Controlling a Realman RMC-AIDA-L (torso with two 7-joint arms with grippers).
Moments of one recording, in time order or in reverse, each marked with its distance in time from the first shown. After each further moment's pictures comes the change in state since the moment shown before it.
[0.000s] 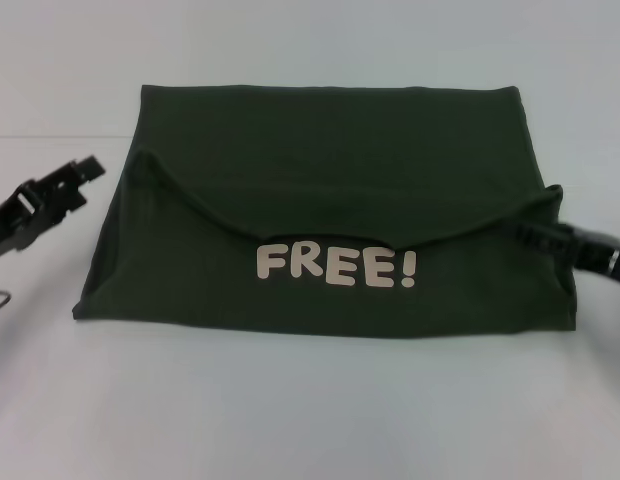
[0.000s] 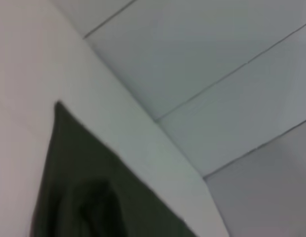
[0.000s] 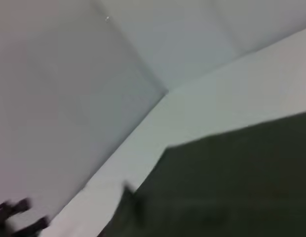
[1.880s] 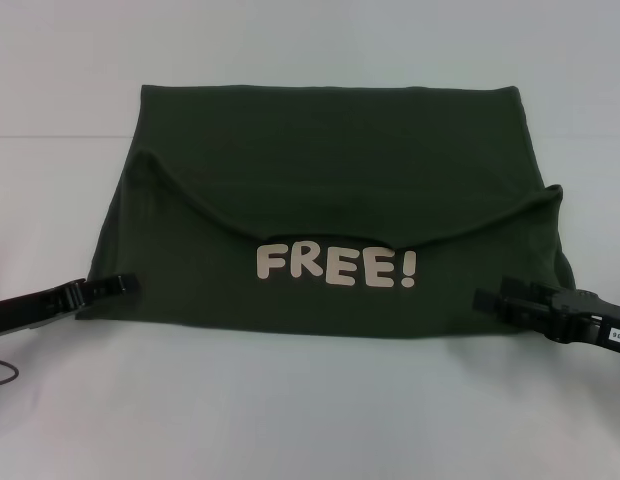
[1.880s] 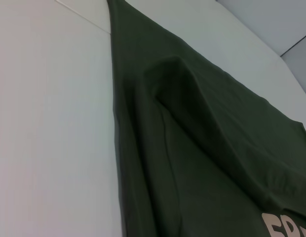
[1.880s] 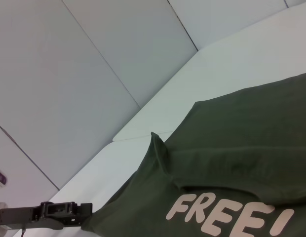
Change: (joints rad) left arm 0.012 -0.036 0.165 0.130 0.306 -0.131 -0.065; right arm -0.060 0.005 -0.133 -0.004 -0.002 -0.076 -0.052
